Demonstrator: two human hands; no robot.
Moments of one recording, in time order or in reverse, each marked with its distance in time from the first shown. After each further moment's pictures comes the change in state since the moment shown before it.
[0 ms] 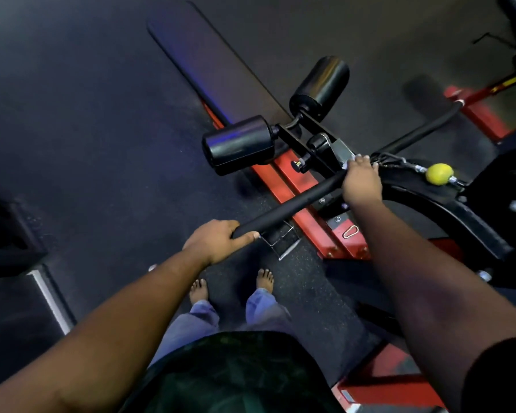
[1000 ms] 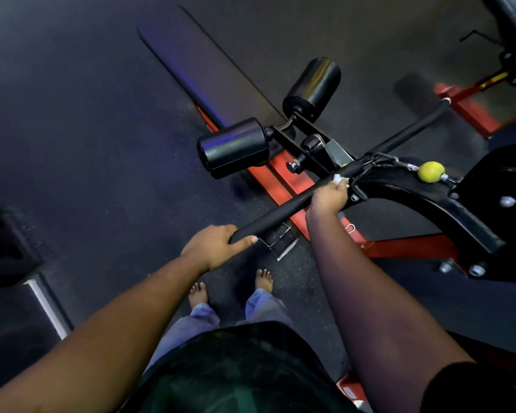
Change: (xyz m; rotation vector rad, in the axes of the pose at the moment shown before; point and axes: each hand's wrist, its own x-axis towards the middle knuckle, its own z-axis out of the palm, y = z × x) left_hand -0.006 0.006 -0.005 -0.016 -0.022 0.018; right_hand -0.051 -0.100 0.002 1.495 0.110 0.890
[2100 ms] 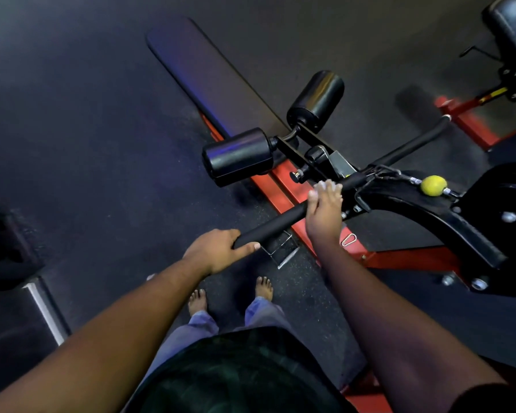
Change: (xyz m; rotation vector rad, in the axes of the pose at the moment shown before) left_hand 0.005 -0.004 -0.010 0.075 -0.019 0.013; right_hand 0.004 0.030 -0.022 -0.893 -0.182 -0.780
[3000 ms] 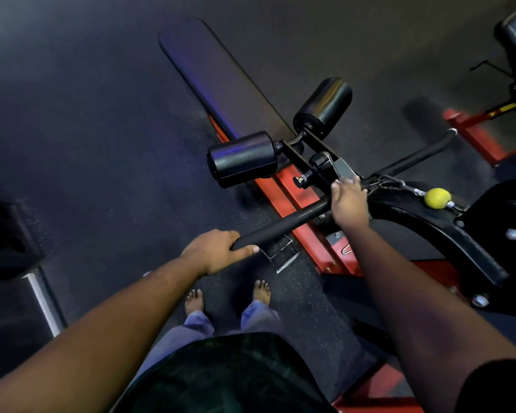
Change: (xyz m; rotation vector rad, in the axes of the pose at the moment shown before) left_hand 0.002 0.000 -0.003 0.036 -0.034 0.005; right_hand 0.066 0.028 -0.045 -0.272 -0.119 0.014
